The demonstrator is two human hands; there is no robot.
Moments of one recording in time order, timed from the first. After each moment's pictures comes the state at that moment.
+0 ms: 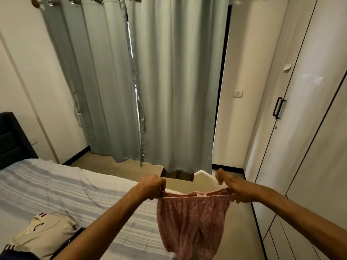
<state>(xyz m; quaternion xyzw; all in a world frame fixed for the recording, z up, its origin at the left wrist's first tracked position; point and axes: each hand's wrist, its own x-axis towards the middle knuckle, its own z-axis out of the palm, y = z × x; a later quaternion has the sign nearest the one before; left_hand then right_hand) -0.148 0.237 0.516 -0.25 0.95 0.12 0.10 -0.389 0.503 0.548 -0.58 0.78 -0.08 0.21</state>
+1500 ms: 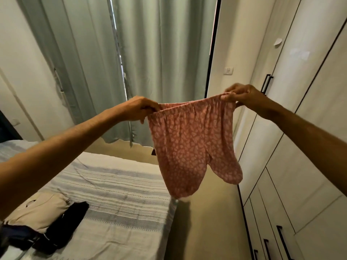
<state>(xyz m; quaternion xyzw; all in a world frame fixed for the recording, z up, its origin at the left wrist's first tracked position) -0.163 0.217 0.693 -0.08 0.98 0.13 -0.12 -0.451 0.515 0.719 -0.52 0.70 -0.46 0.14</state>
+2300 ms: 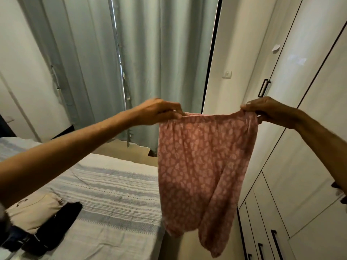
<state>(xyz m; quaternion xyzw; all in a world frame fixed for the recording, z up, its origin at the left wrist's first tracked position) -0.185 0.271 0.701 0.07 0.98 0.08 -0.16 -0.487 0.570 0.716 -0.48 0.73 -0.41 0.26</state>
